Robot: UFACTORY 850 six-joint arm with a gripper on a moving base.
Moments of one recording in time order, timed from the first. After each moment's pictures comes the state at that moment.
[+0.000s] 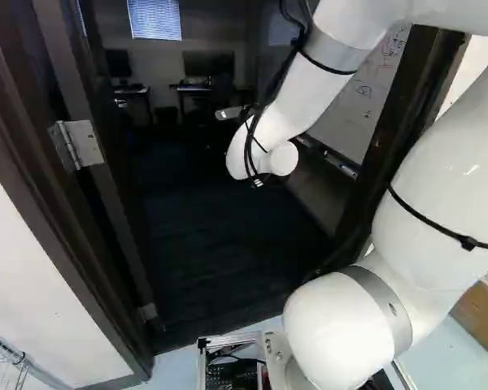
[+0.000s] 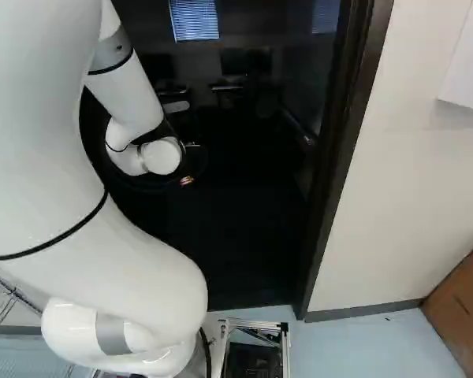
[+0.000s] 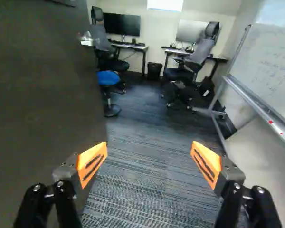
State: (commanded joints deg) arm 12.0 4.0 -27.4 -8.3 42.9 0.0
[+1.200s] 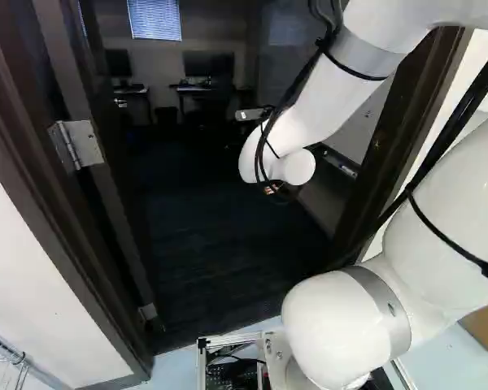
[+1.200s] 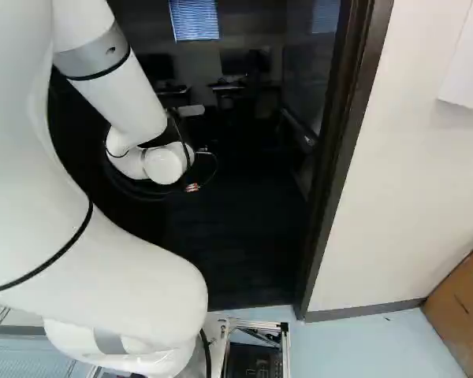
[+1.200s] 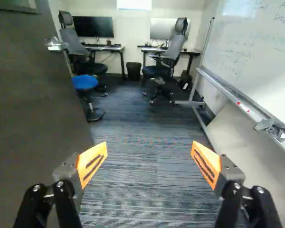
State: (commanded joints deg) arm 8.1 8.9 -22.8 -3.2 42.9 0.0
